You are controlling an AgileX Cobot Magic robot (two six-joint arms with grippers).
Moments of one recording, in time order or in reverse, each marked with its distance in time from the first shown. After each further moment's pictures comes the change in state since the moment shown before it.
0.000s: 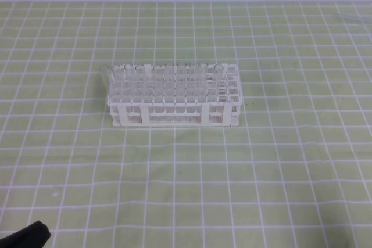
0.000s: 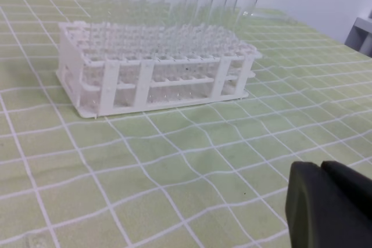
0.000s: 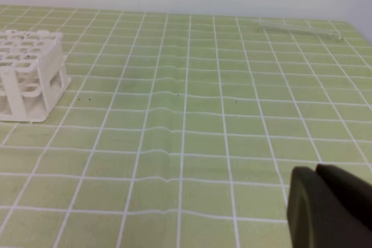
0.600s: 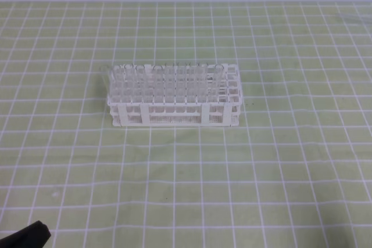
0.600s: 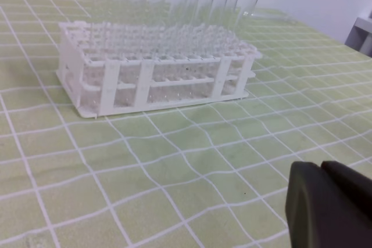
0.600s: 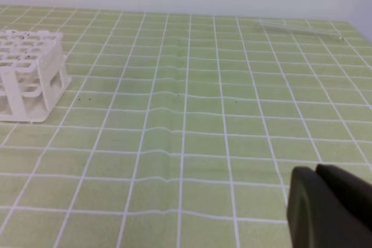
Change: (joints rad) left arm 0.000 0.000 0.000 0.000 0.000 0.000; right arm 0.000 0.000 0.000 -0.010 0.023 -0.004
